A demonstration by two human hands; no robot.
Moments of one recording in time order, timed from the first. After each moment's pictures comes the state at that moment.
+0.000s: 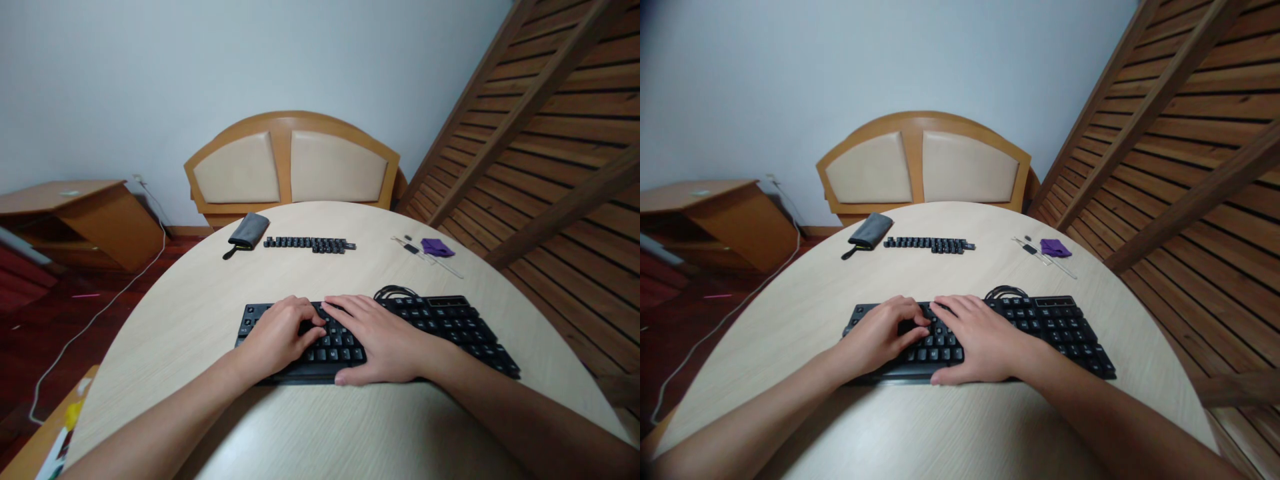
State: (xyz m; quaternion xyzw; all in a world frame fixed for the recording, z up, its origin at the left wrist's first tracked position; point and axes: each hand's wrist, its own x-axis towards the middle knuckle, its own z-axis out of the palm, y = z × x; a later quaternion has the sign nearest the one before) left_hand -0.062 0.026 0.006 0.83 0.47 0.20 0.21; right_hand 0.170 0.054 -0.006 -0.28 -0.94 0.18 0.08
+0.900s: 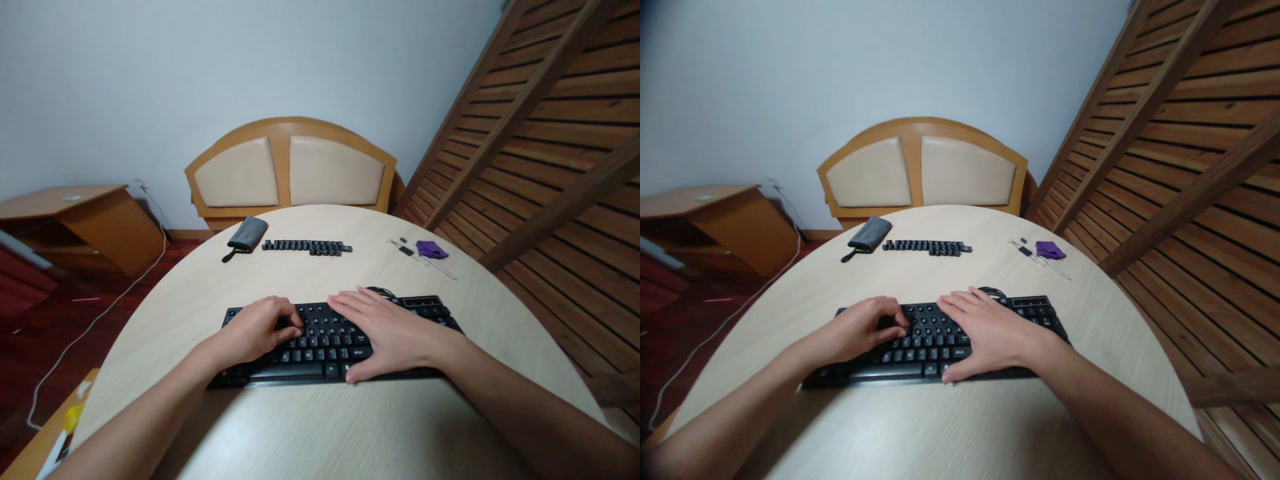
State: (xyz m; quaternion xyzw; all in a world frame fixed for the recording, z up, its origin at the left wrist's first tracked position) left_hand -0.094 0.034 0.017 0.83 0.50 0.11 0.24; right_hand 0.189 0.064 0.011 -0.27 -0.94 0.19 0.05
